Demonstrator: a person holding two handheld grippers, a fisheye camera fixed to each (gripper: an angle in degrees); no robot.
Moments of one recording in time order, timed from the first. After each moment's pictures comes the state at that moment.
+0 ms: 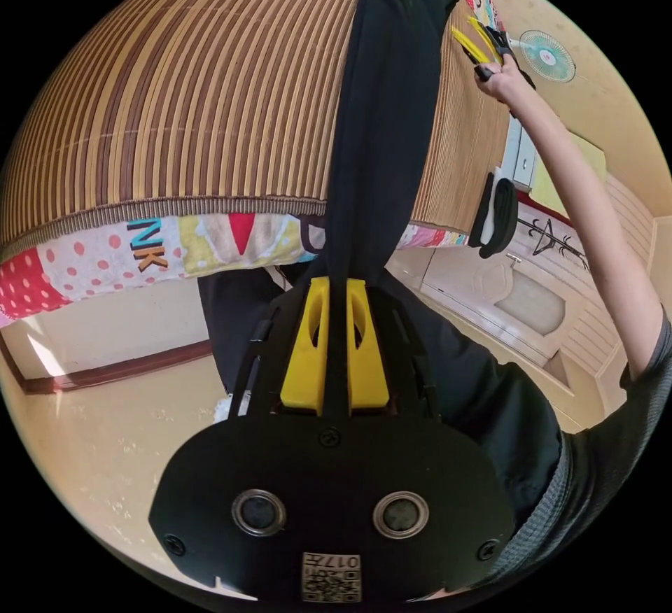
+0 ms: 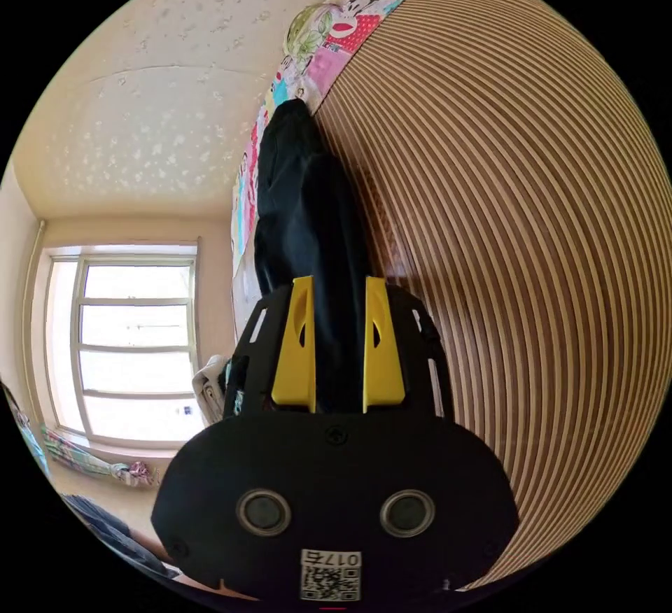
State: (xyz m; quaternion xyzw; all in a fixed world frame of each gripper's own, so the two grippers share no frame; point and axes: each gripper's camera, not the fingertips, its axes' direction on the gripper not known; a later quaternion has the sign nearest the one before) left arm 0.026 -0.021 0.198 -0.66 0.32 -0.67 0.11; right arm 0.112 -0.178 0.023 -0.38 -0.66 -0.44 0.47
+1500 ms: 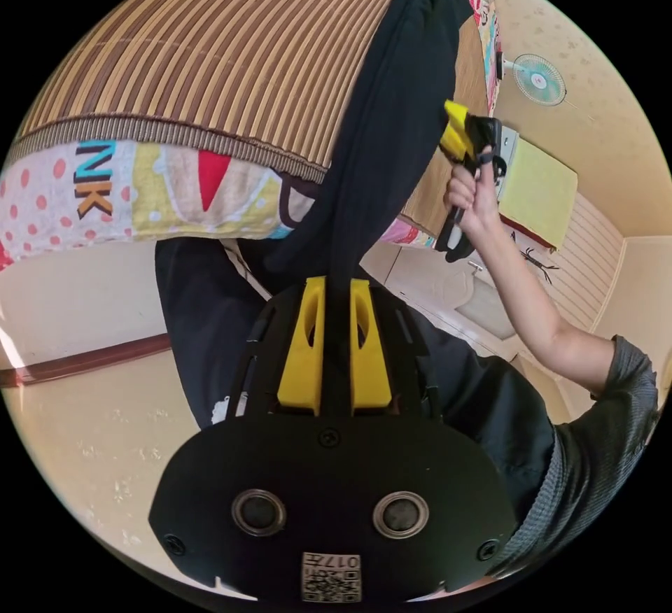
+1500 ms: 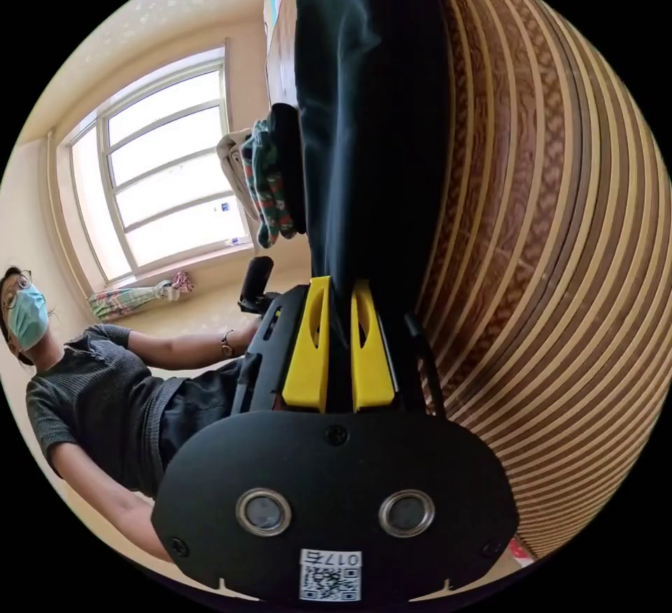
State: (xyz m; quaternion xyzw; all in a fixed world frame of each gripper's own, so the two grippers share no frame) left arm 0.075 -0.102 0.229 -0.61 0.33 -0.72 0.07; right arm 0.184 -0.083 0.133 -0.54 -0.49 -0.67 0.16
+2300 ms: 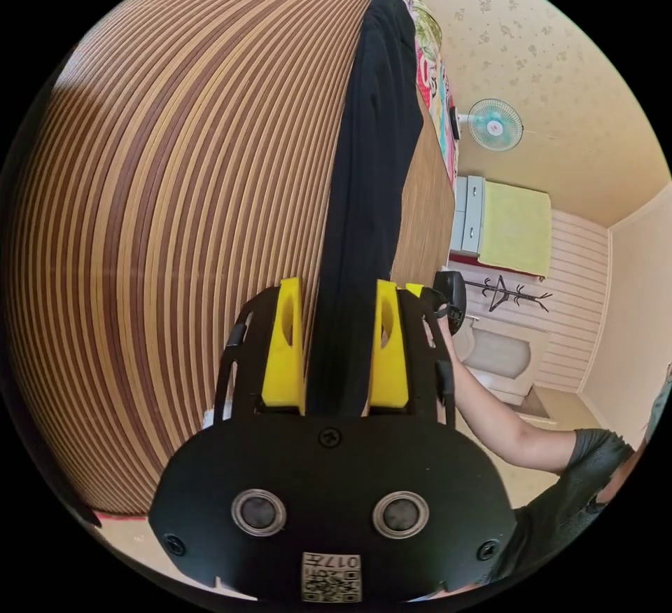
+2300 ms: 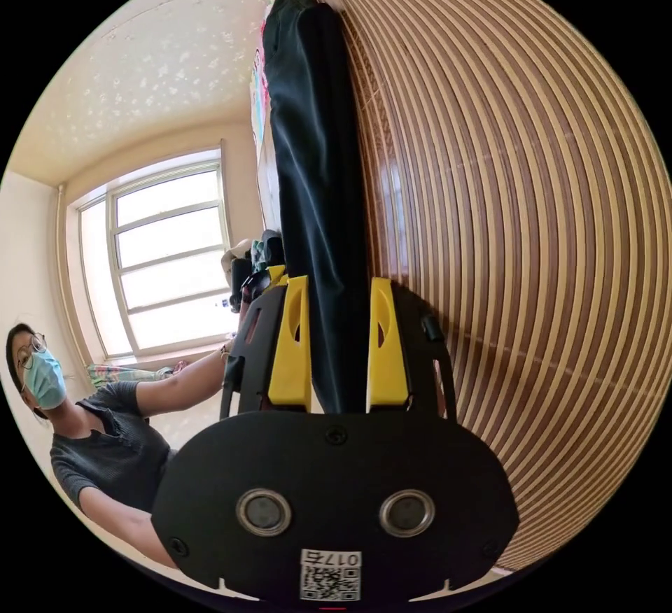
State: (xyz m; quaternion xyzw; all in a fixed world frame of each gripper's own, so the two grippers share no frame) left arm 0.071 -0.012 0.342 -0.55 0.25 -0.77 0.22; right arm 0.075 -0.143 0.176 -0.51 -0.60 -0.54 0.30
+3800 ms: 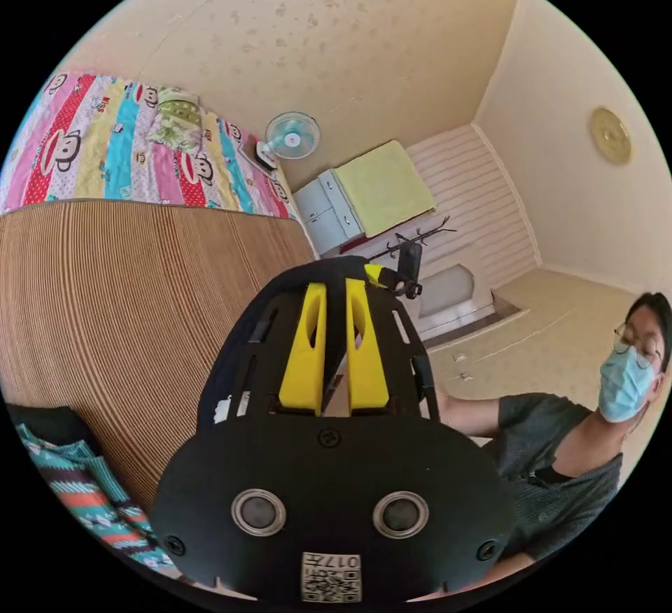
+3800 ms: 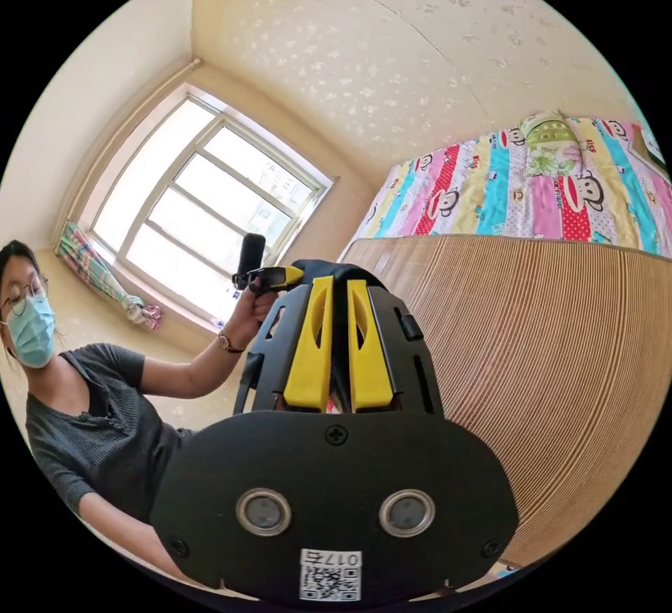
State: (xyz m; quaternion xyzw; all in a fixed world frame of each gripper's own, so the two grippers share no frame) left arm -0.115 -0.291 0.462 -0.39 0.39 -0.71 0.43; right arm 0.285 -0.355 -0.050 -0.22 -0.76 -0.58 0.22
